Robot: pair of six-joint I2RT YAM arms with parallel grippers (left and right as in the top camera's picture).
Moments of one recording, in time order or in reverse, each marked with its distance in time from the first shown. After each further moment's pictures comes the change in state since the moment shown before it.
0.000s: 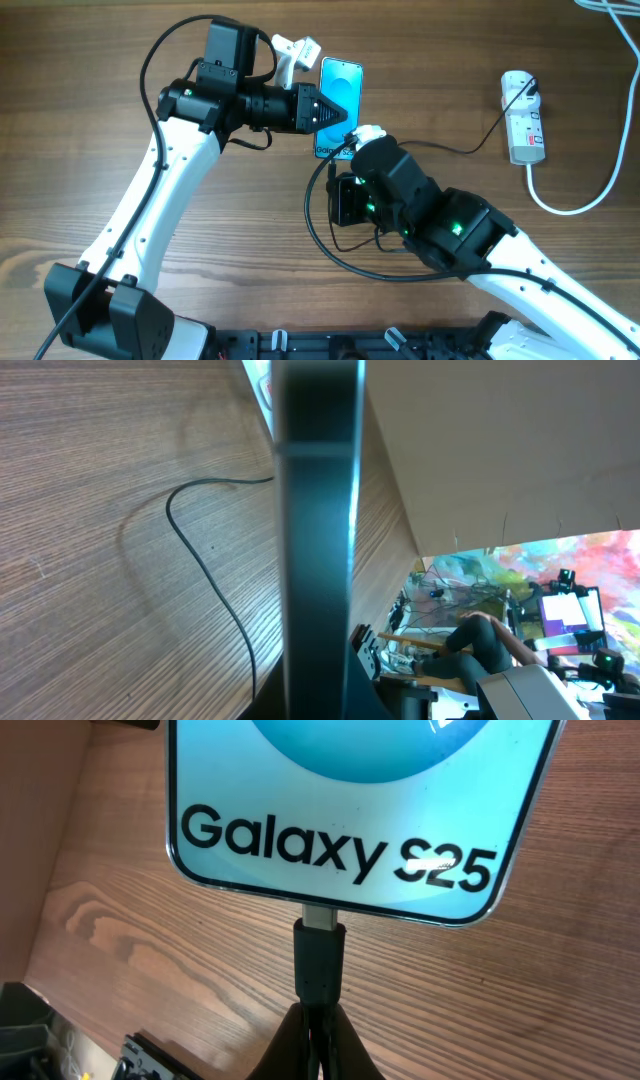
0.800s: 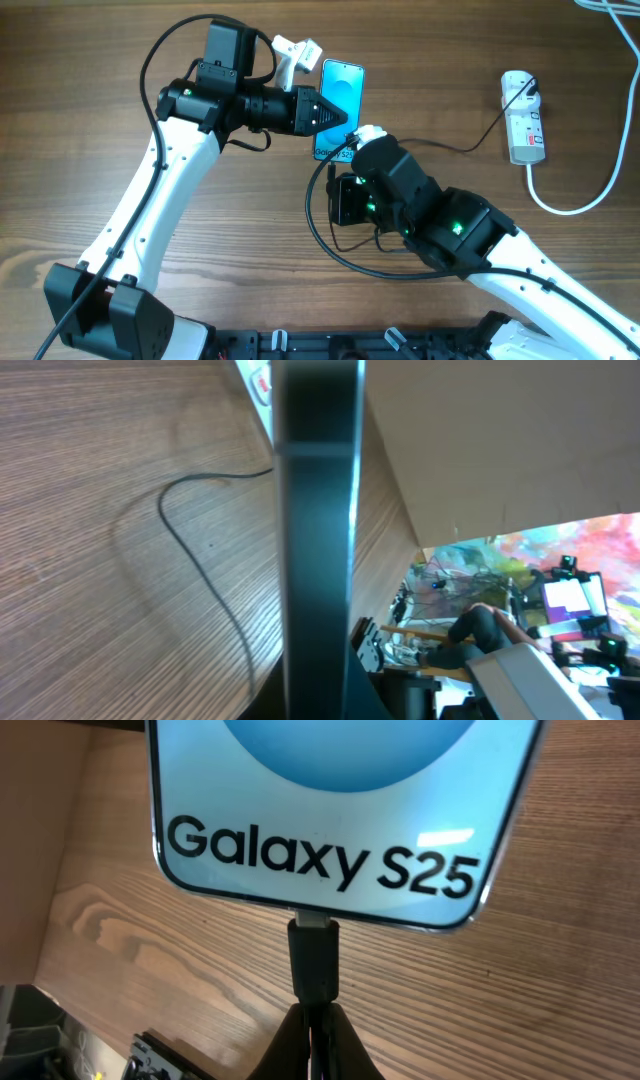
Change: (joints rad) left arm 0.000 0.000 0.000 -0.022 0.013 0.053; right arm -0.006 0.000 0.000 -0.005 -0.012 0.026
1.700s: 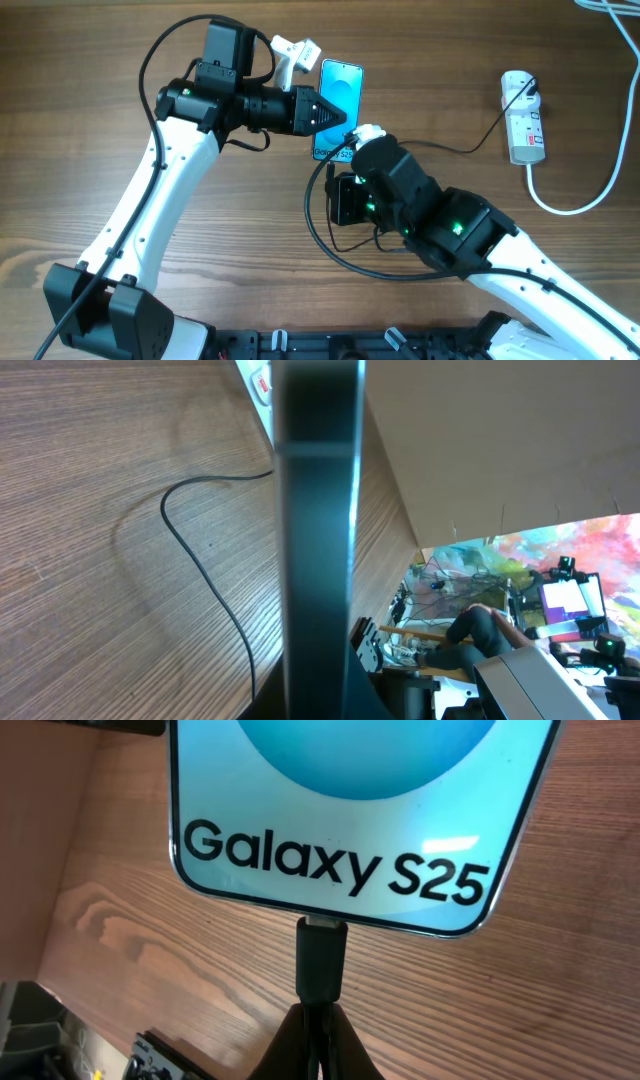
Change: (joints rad) left arm 0.003 0.000 0.000 -0.004 0.009 0.000; right arm 0.000 0.000 0.003 0.011 -0.003 -0.016
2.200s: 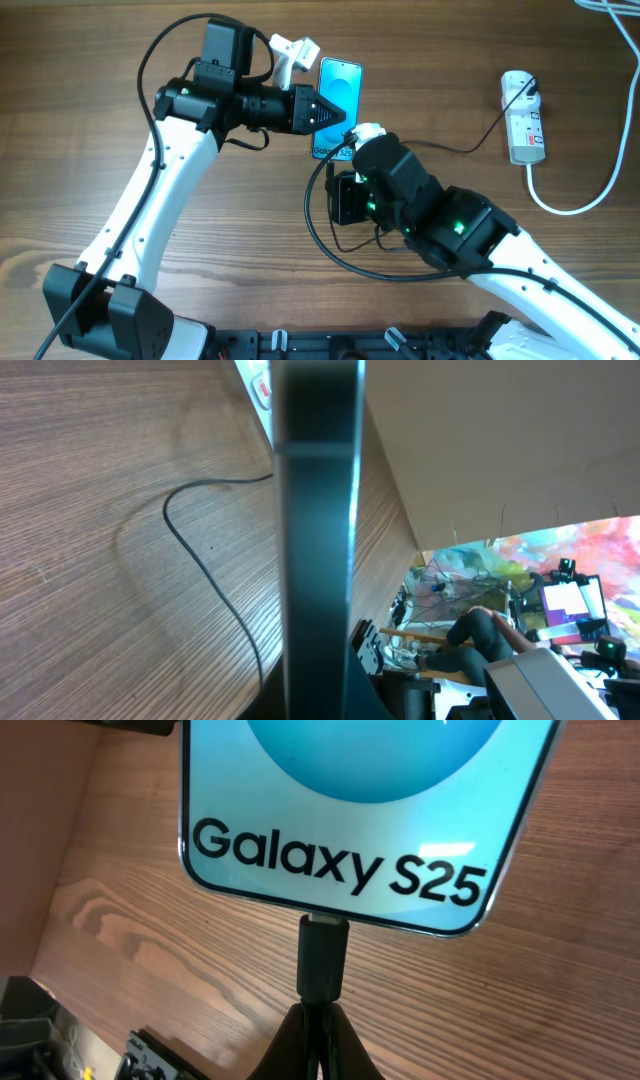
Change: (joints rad) left arm 0.005 0.000 0.004 0.000 0.000 0.000; right arm -0.006 0.000 0.010 -0.003 0.000 -0.032
